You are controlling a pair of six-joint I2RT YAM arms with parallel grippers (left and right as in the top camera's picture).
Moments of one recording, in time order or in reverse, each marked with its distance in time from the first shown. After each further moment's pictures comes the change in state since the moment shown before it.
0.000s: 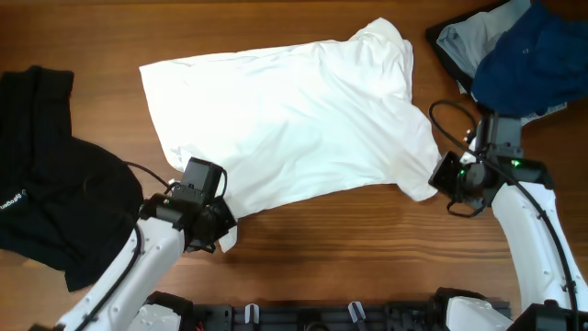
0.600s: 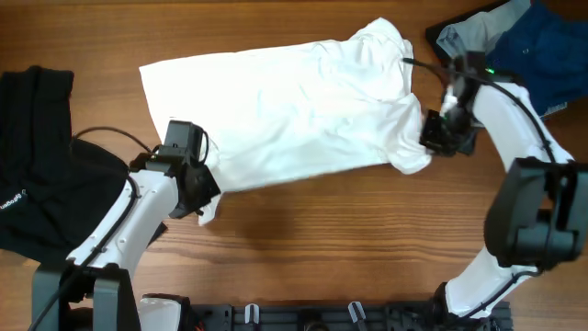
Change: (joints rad) left arm 0.173 0.268 0.202 0.006 -0.100 0.185; right arm 0.044 0.595 0.529 -0.223 0.040 -0.140
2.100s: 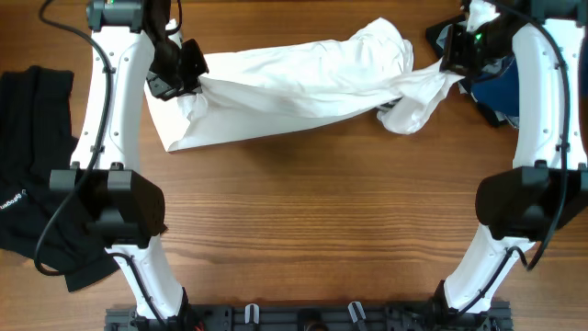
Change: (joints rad) left arm 0.084 0.601 1.318 -0.698 0.215 0.189; right arm 0.018 0.175 0.842 -0.428 -0.132 -0.184
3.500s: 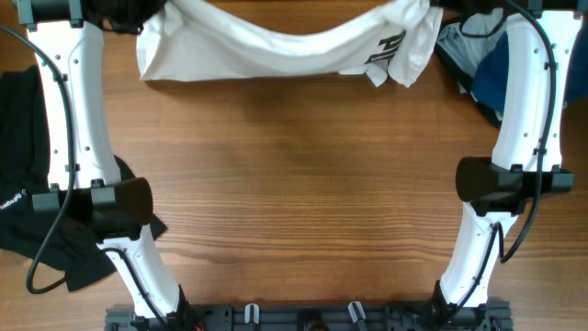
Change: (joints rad) left arm 0.120 0.046 0.408 0.150 0.177 -0.054; right arm 0.077 0.177 0.612 0.006 -0.093 0.034
